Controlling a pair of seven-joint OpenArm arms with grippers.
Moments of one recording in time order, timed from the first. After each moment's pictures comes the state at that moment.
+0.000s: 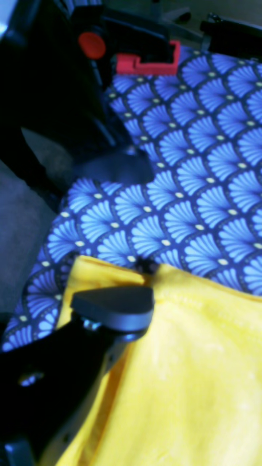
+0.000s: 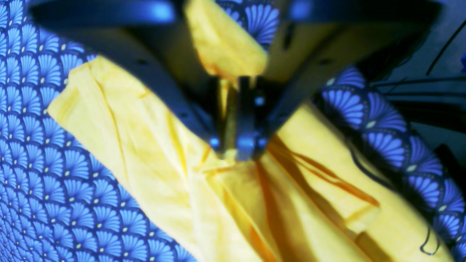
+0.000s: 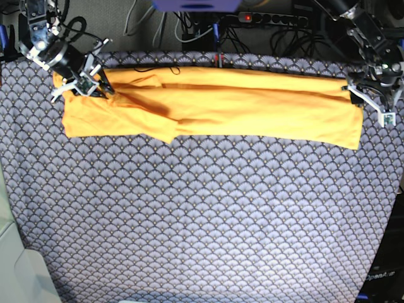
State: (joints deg) left arm 7.2 -3.7 -48.1 93.0 7.5 -32.8 43.8; right arm -30.0 22.9 9.1 97.4 -9.0 40.1 0.5
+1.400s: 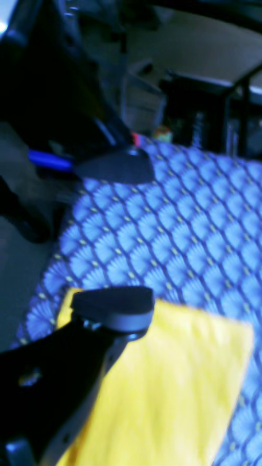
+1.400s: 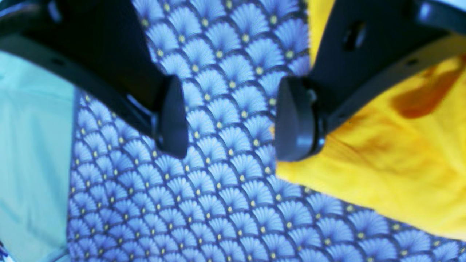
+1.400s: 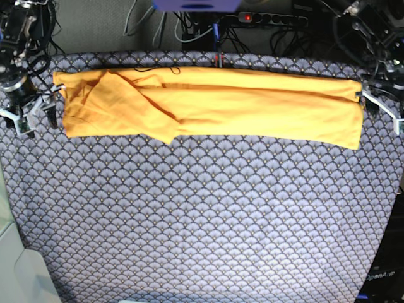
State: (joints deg) left arm 8.0 -3.8 -50.6 104.4 7.5 -37.1 44.1; right arm -18.0 18.3 32.1 90.4 -3.4 40.1 -12.7
